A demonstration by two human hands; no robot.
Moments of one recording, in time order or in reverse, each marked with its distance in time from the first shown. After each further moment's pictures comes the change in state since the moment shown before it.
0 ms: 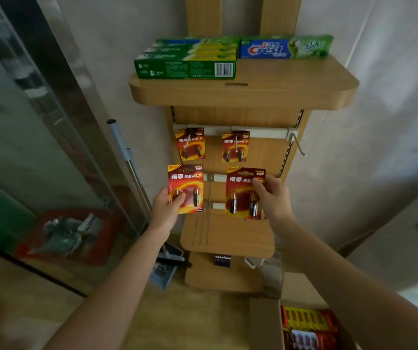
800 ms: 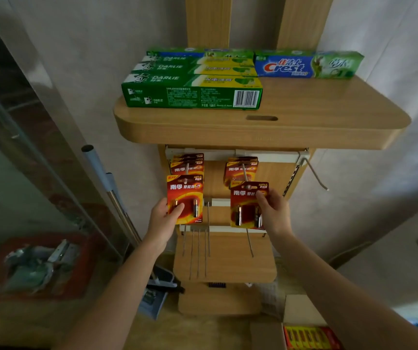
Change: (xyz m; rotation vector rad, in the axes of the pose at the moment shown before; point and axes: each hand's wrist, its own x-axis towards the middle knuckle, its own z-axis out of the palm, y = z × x) left_hand 0.127 0.000 -0.003 -0.036 -0.141 -0.031; right_hand 0.092 0.009 0.052 0.017 0.122 0.076
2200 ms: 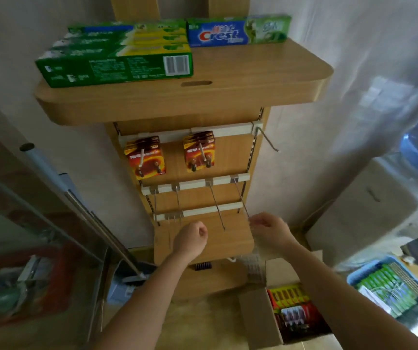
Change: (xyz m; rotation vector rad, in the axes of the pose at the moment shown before) left_hand -0.049 -0.069 0.101 0.918 -0.383 0.133; right_hand -0.048 0.087 -0.091 -0.459 -0.097 0.218
